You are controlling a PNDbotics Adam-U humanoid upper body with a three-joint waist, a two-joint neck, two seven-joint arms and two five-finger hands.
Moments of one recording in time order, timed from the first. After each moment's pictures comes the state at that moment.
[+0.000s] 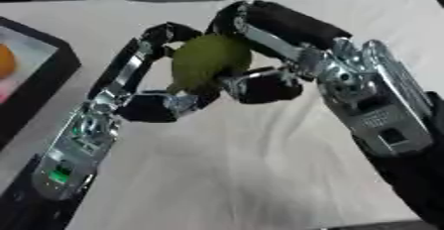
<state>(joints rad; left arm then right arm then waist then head) -0.64 0.27 -0.35 -1.68 -0.24 -0.03 -0.04 -0.85 -0.37 0.47 -1.97 0.69 0.35 0.60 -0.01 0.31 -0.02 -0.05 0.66</state>
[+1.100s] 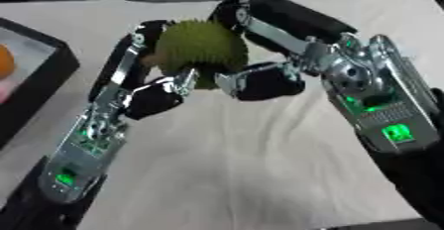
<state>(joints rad) -0.65 0.25 -0.38 -1.69 -0.05 -0.10 0.11 -0.85 -0.37 0.46 -1.98 0.67 0.35 0.60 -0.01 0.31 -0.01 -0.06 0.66</state>
